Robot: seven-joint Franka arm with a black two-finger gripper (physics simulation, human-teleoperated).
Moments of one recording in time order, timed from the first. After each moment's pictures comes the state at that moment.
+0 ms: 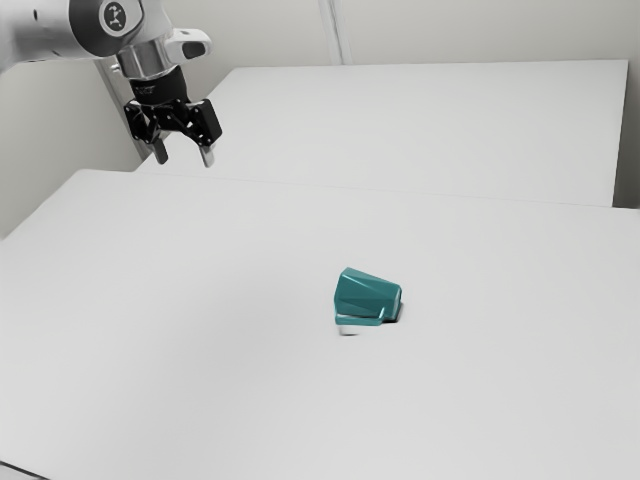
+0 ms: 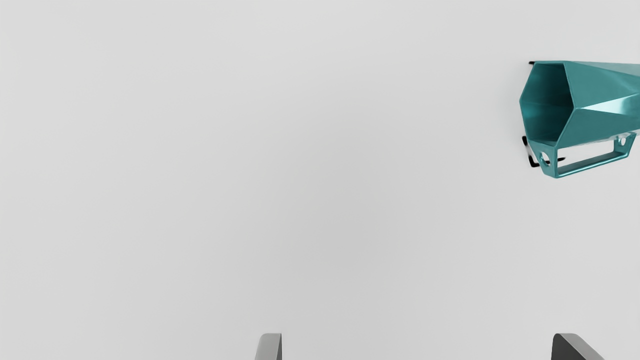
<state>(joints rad) -0.01 0.05 0.01 -1.50 0.01 1.47 -0.01</state>
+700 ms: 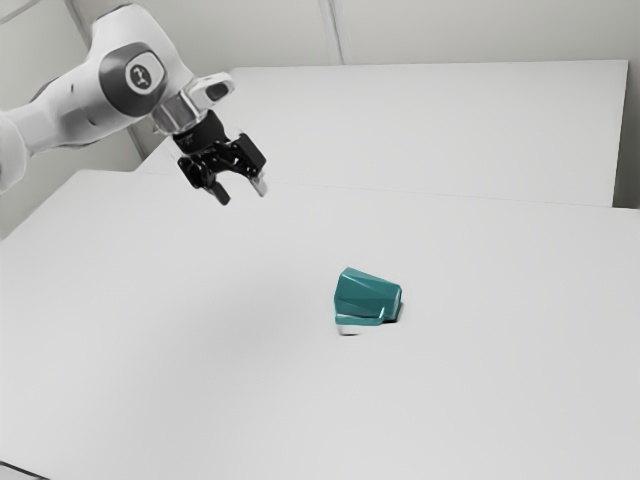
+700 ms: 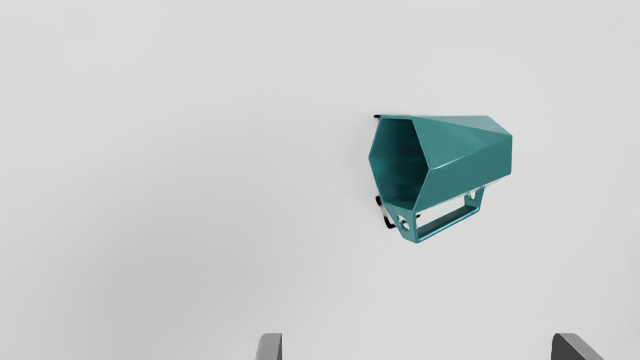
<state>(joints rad) -0.01 0.04 0.03 -1.78 -0.35 1.81 0.12</state>
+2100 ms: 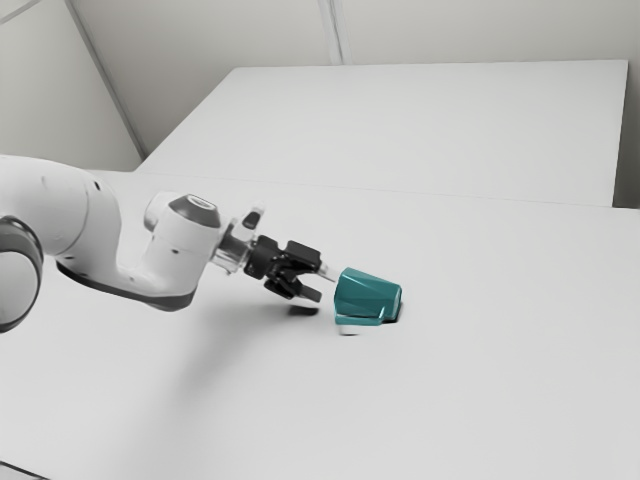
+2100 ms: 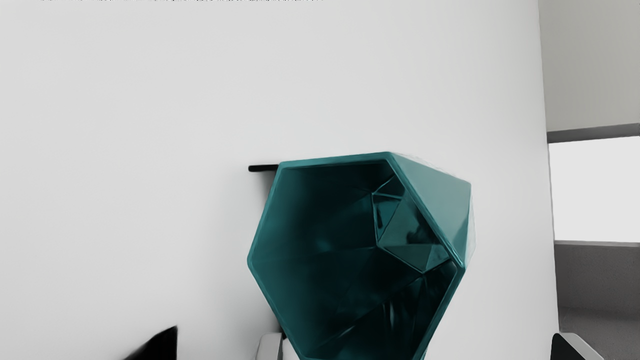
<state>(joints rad) -0.05 0.27 0.04 -2.14 -1.24 2.12 0.87</state>
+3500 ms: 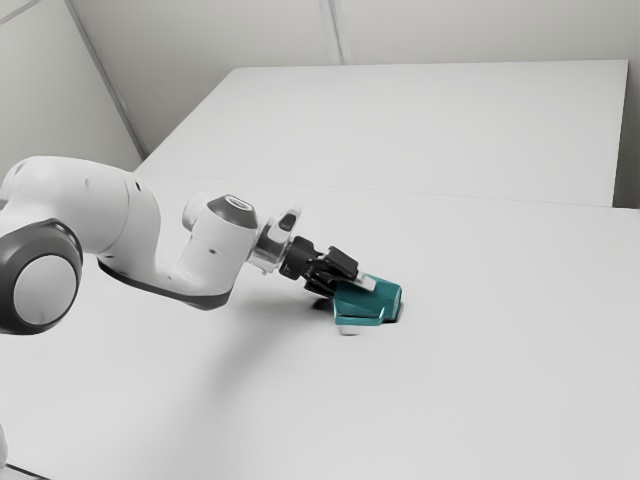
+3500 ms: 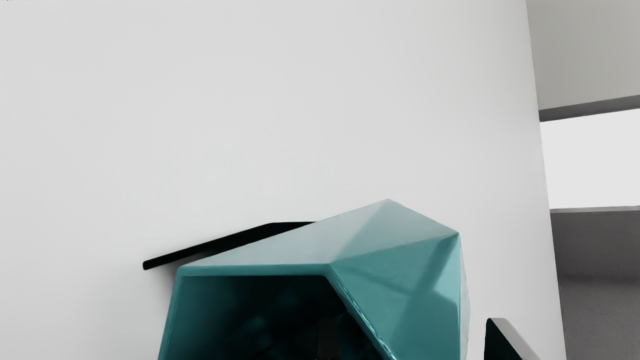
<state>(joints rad) -0.14 0.38 0.04 -2.03 -1.29 2.13 0.90</state>
